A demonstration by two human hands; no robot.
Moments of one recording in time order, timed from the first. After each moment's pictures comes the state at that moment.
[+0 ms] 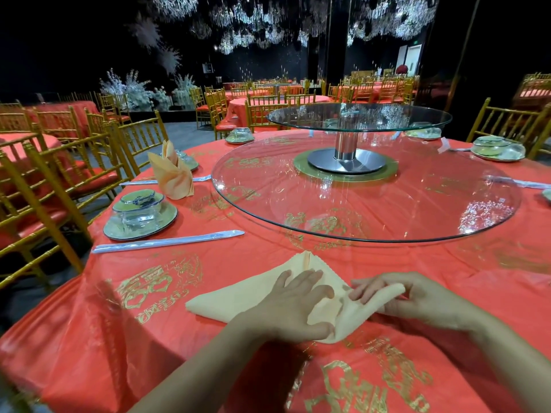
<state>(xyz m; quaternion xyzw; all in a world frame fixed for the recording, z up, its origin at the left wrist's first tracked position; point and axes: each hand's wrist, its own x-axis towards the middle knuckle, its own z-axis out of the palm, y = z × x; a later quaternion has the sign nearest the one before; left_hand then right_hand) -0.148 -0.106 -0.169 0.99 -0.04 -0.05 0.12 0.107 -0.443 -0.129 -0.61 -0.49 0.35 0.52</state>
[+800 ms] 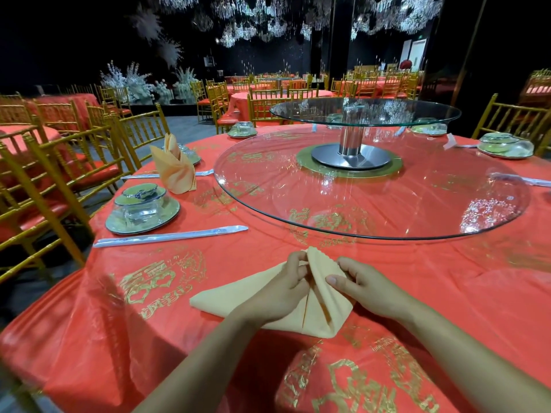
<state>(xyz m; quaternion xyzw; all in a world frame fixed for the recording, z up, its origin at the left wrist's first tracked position) -0.144 -0.087 -0.176 0.84 0.02 0.05 0.53 -0.029 -0.244 -0.164 -0.77 -0.49 0.15 0.39</state>
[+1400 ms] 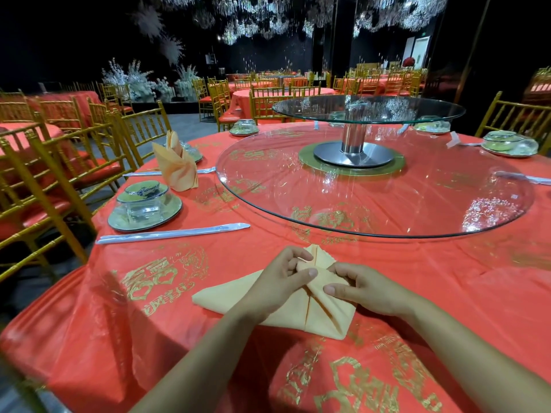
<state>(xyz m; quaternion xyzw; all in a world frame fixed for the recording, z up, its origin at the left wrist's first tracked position) -0.153 -0.089 -0.165 0.73 0.08 0.12 0.67 -0.027 -0.243 -0.162 -0.73 -0.50 0.26 0.38</state>
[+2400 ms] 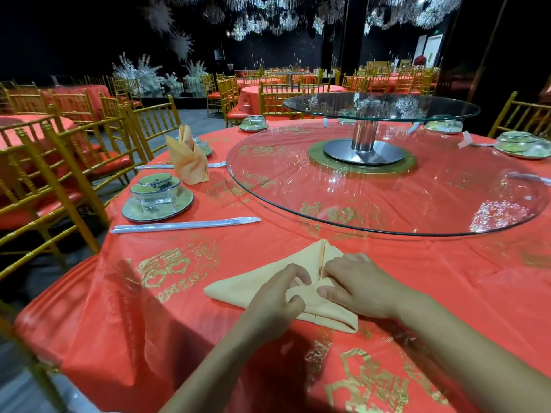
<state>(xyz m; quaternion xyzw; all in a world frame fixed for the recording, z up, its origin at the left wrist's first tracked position) -0.201 -0.102 -0.164 0.88 0.11 0.17 0.42 -0.052 -0.224 -0.151 -0.80 -0.59 0.00 0.04</state>
